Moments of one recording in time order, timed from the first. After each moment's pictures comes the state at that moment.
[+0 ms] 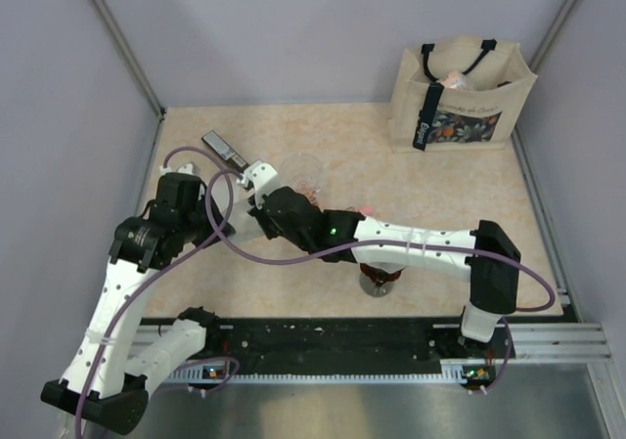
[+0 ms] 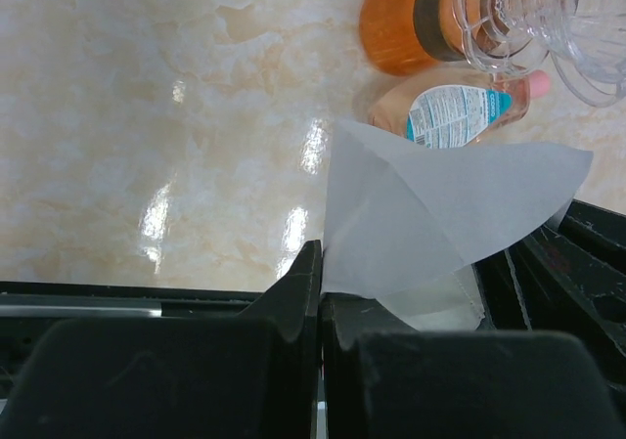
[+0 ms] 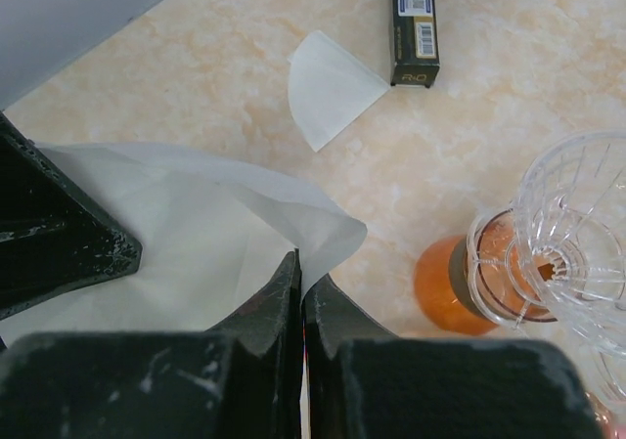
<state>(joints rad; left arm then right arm) -0.30 0.87 1.17 -1.14 -0.01 -0.69 1.24 1.74 1.48 -0.10 0.41 0.15</state>
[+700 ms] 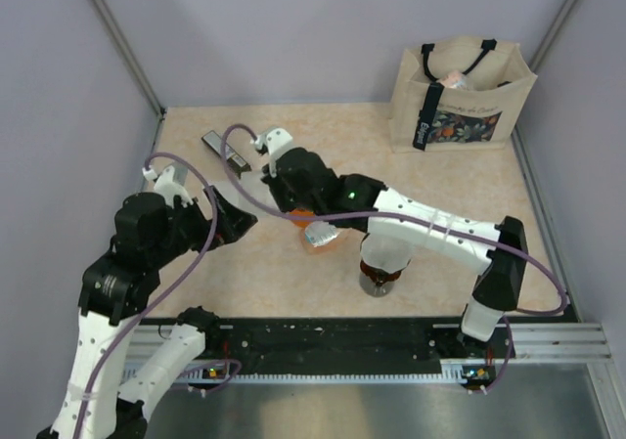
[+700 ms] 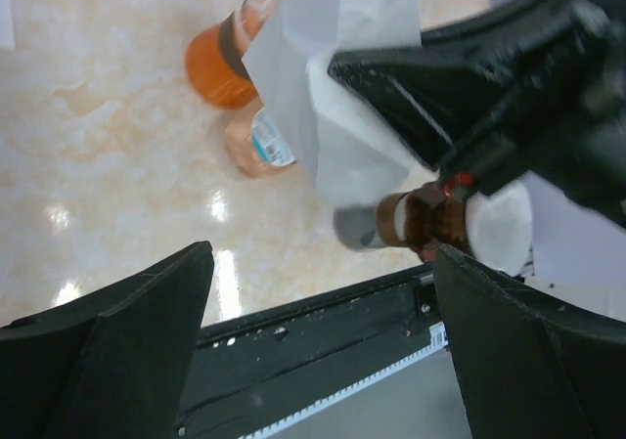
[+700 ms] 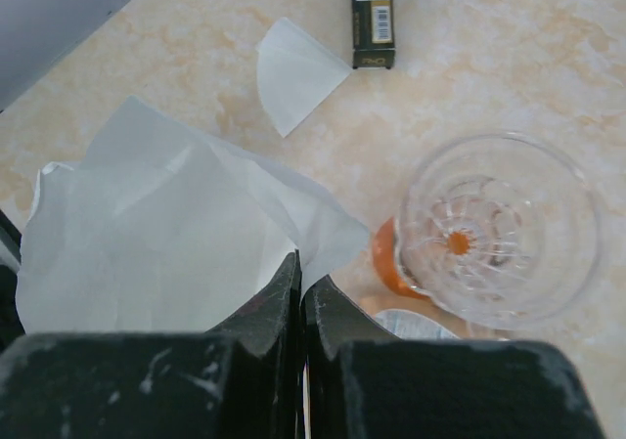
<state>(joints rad) -0.30 0.70 1.18 -1.02 0.21 -0.65 1.16 1.73 1.67 -0.42 0.33 0.19</state>
